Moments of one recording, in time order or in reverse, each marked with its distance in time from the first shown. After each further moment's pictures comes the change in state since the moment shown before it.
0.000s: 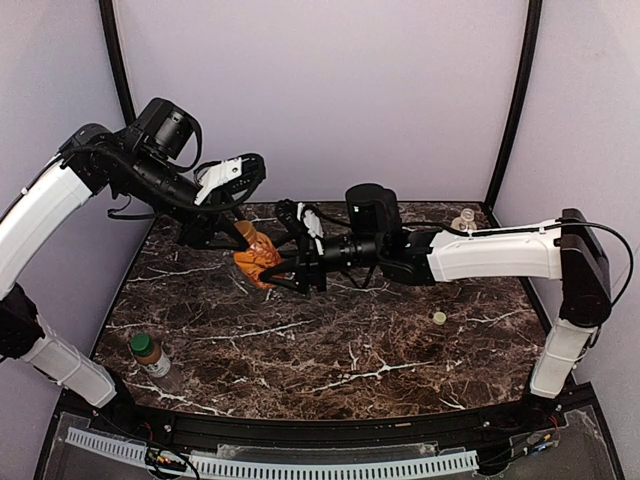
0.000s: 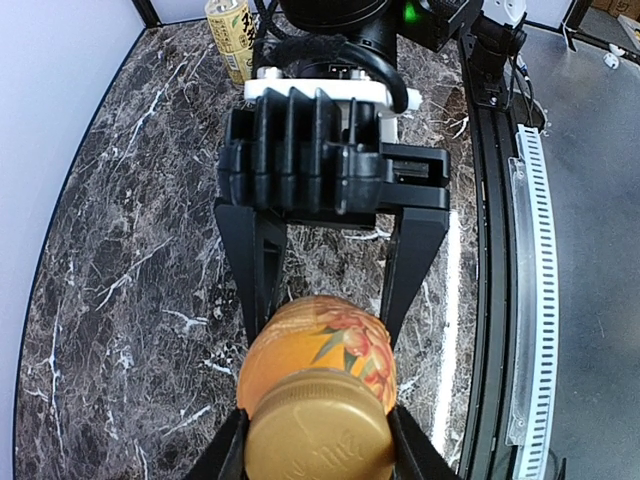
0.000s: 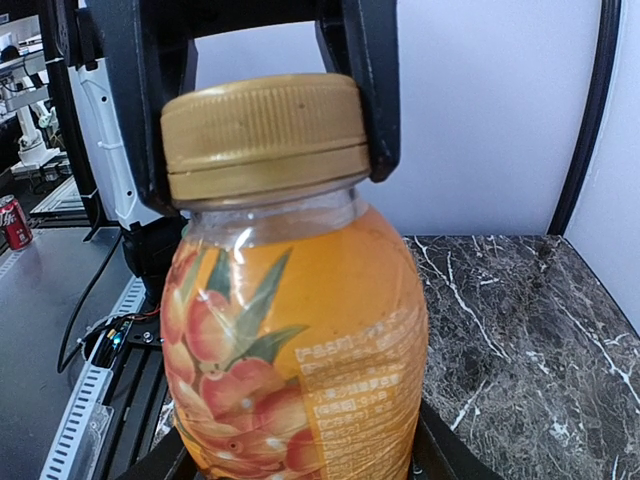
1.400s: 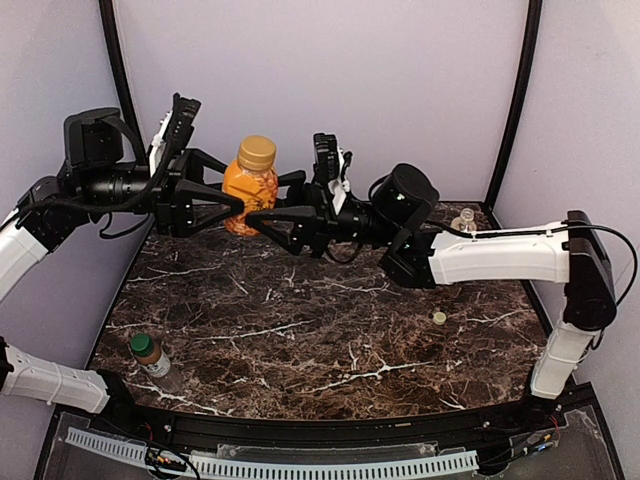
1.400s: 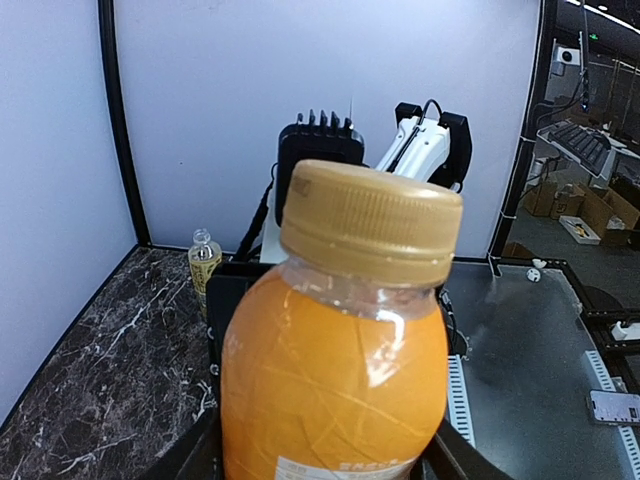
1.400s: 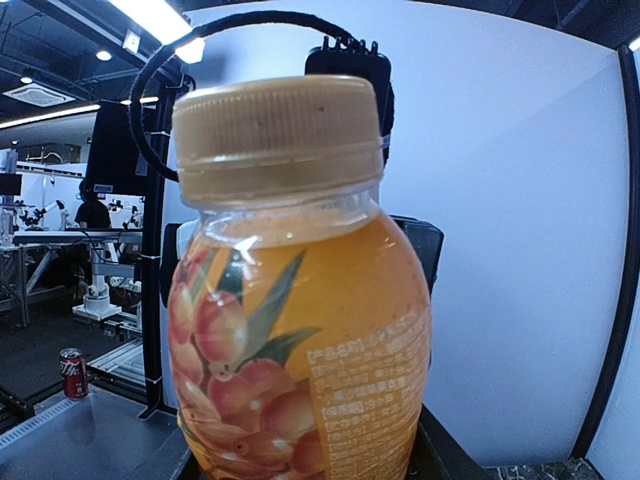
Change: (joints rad) left arm 0.002 -0.330 -0.383 0.742 0.316 -0.486; right arm 0.056 -0.021 0.021 0.651 -0.076 0.338
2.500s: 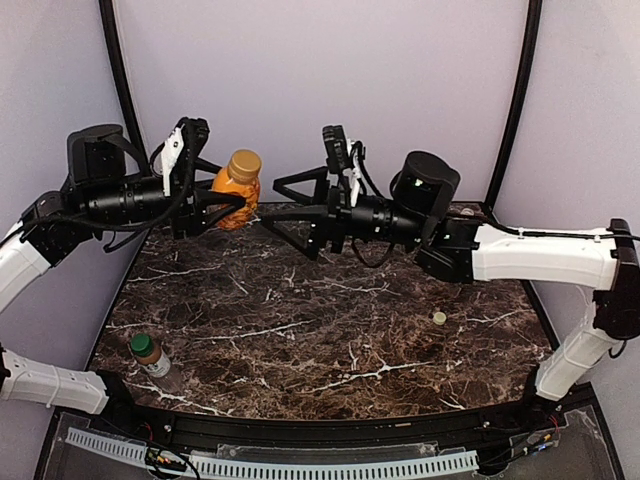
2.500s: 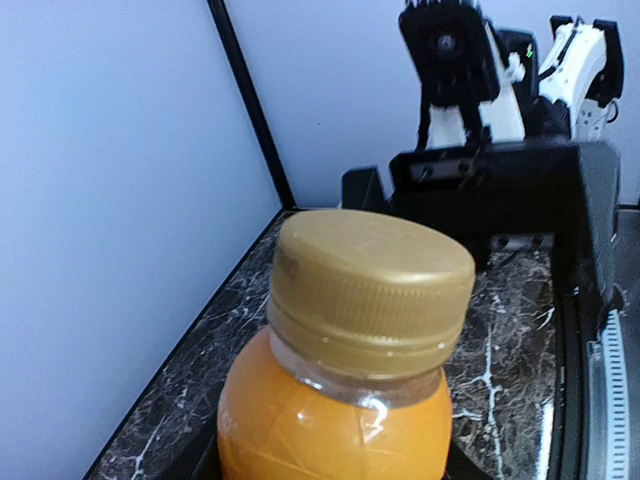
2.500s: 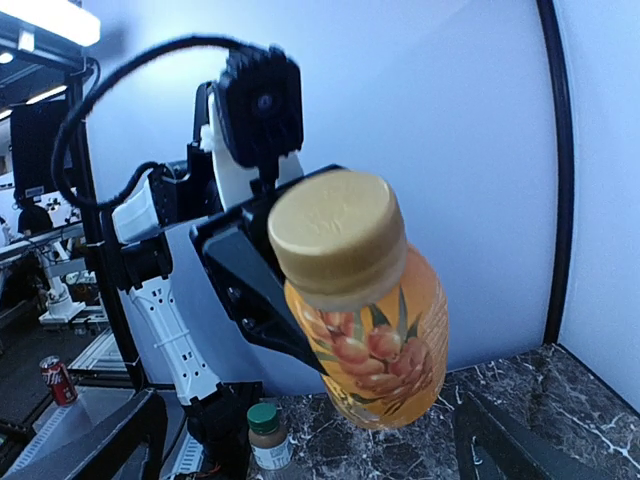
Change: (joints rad) left arm 0.000 -0.042 -0.090 0.050 -0.317 0.201; right arm -0.011 -0.161 -0.066 -0.357 0.162 -0.018
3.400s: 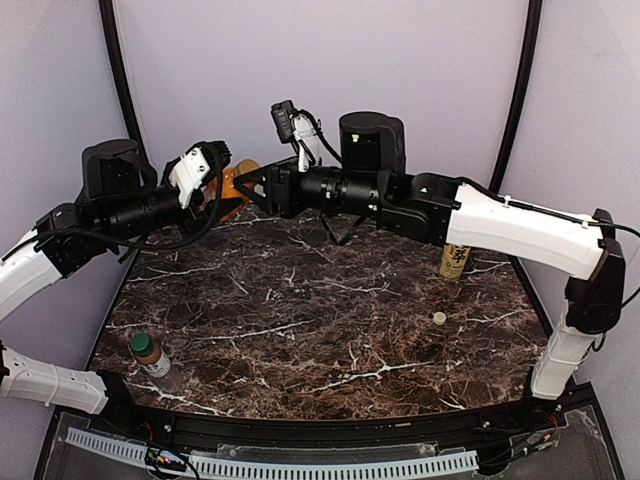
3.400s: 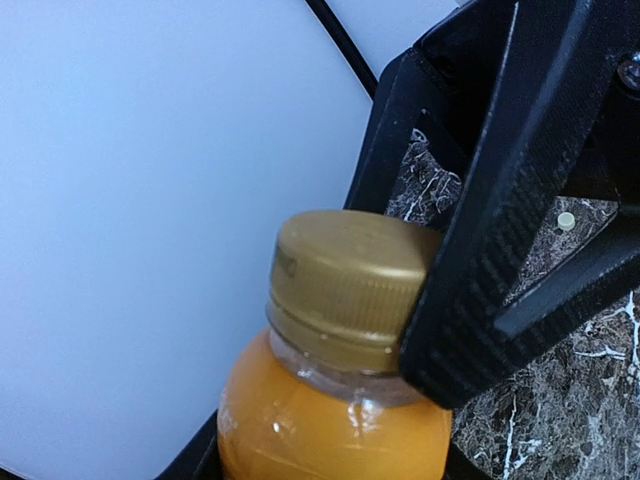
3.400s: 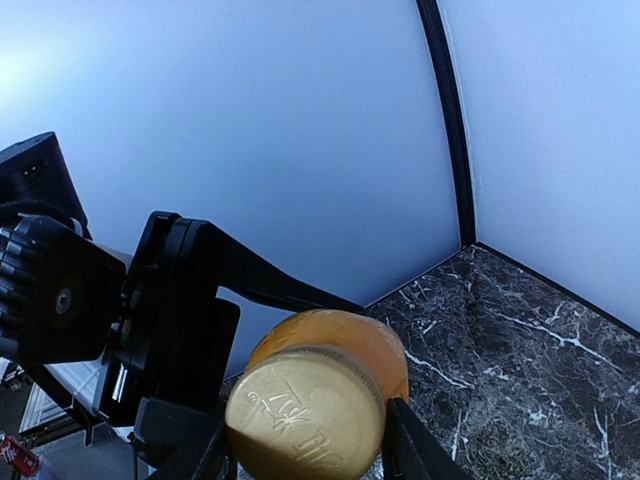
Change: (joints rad) left arm -0.056 -0.009 -0.113 0.093 -0.423 0.280; right arm 0.068 0.152 0.471 -0.601 0.413 0.094
